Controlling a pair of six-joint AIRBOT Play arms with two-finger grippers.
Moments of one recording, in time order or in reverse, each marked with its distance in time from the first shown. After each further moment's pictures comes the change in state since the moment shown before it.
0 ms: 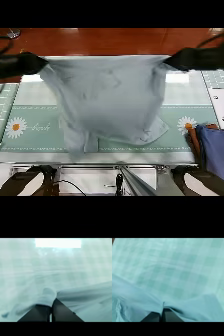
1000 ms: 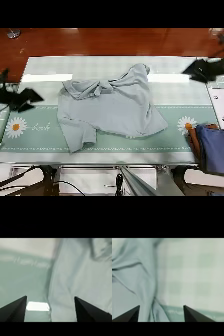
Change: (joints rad) left arm 0.467 -0.279 -0.179 0.048 -0.360 0.024; right arm -0.356 -0.236 0.034 -0.166 0.229 0.005
